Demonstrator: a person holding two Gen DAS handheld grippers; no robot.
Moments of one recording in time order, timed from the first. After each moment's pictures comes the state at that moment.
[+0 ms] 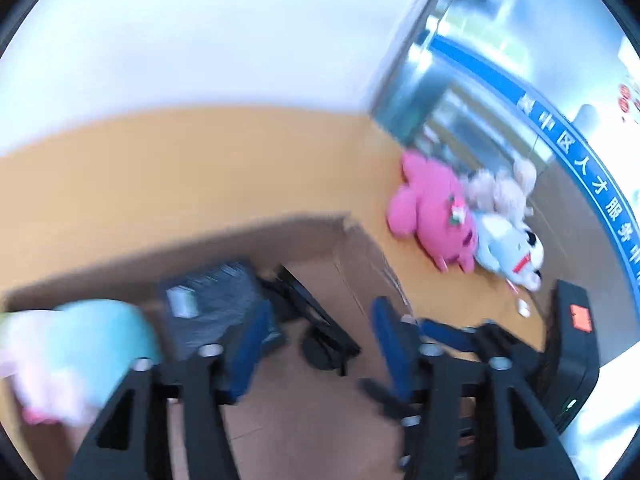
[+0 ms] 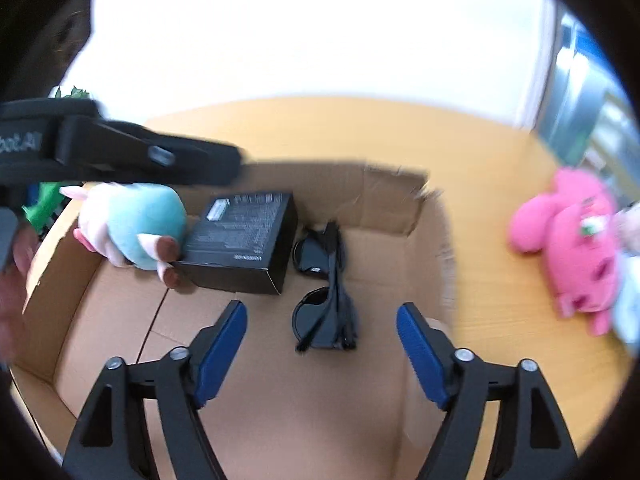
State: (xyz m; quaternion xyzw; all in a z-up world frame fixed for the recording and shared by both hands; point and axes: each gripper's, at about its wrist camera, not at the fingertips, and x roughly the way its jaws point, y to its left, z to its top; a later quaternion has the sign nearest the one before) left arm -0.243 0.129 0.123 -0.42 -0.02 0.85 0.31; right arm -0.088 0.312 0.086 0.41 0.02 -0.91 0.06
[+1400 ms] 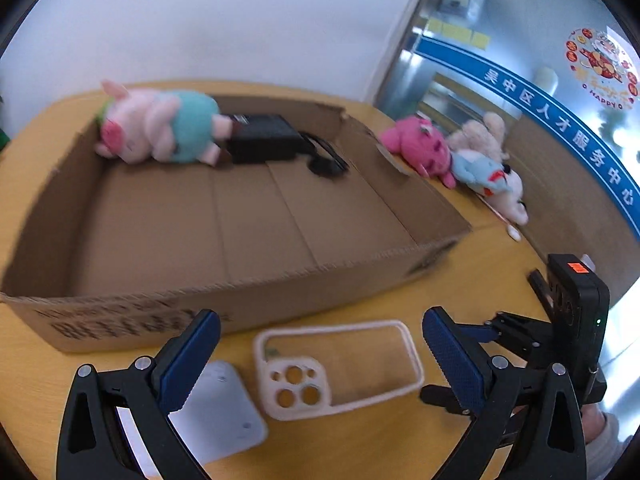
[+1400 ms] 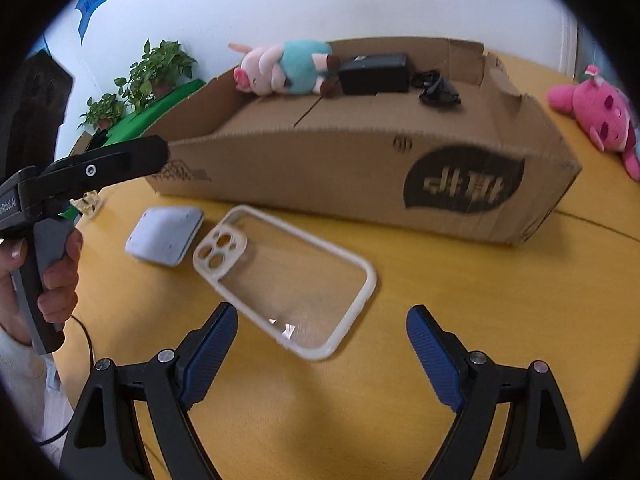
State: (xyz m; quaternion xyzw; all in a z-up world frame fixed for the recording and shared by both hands) left arm 0.024 0.039 0.019 -0.42 -0.05 0.86 0.30; right arm 0.102 0.293 0.009 0.47 -0.02 -0.86 0.20
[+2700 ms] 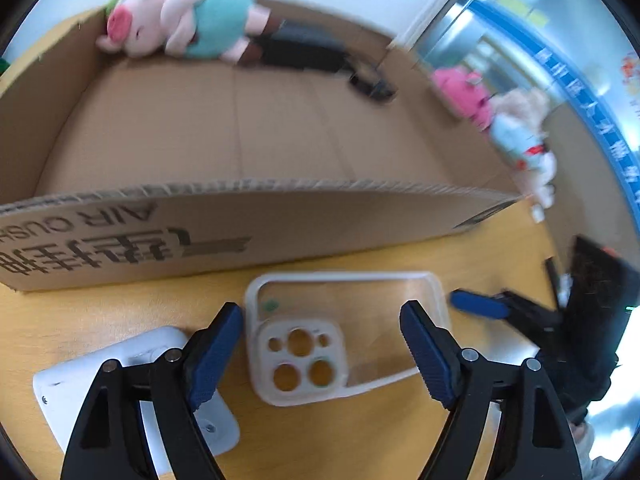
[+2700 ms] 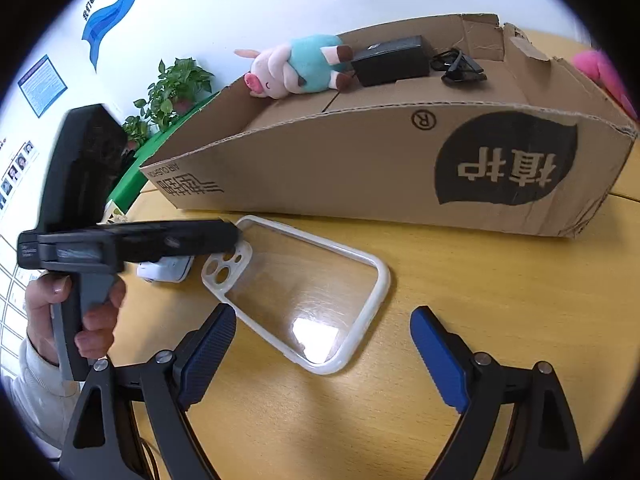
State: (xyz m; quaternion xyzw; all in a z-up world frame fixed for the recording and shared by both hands) left arm -0.006 0.044 -0.037 -0.54 -0.06 0.80 0.25; right arm 0.079 0.289 -0.010 0.47 -0.09 -0.84 0.26
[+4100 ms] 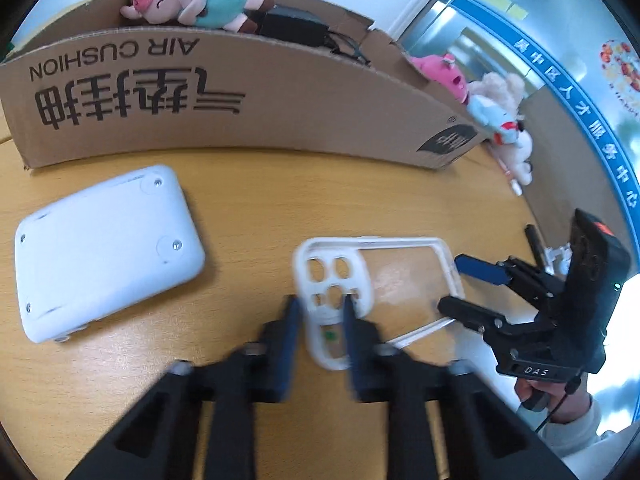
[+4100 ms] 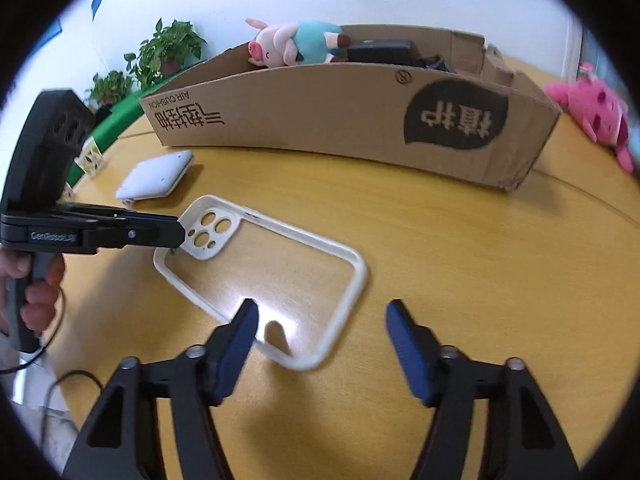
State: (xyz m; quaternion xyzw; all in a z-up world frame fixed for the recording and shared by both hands) left arm 0.074 0.017 -0.043 -0.53 -0.09 0.79 0.28; right arm 0.142 0.291 -0.013 0.46 0.04 -0.86 0.20
